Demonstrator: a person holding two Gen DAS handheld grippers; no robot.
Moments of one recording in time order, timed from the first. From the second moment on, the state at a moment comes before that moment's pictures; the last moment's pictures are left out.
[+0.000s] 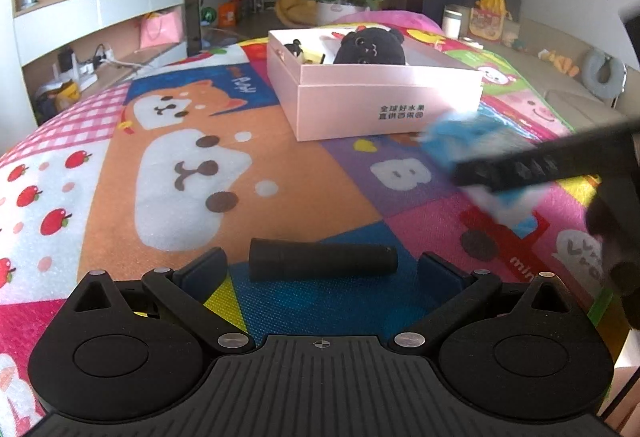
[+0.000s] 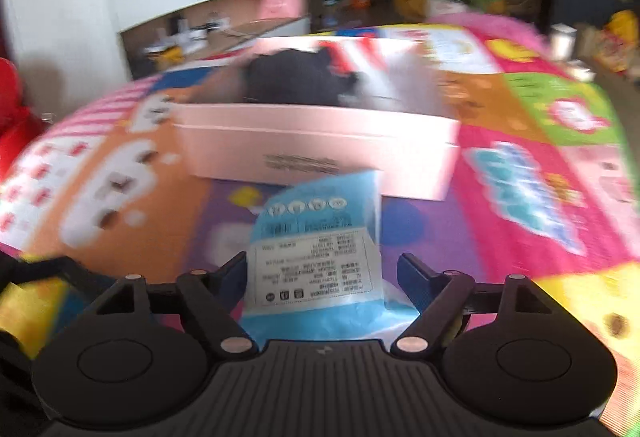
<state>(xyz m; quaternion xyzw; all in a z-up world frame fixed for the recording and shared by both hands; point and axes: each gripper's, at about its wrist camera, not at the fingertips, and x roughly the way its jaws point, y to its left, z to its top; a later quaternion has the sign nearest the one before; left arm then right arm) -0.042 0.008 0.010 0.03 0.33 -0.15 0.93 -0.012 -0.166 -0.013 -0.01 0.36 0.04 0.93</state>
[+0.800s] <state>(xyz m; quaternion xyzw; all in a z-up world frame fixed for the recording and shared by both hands) -0.048 -0.001 0.011 0.04 0.32 -0.13 0.94 -0.051 -0.204 -0.024 0.03 0.32 -0.03 0.95</state>
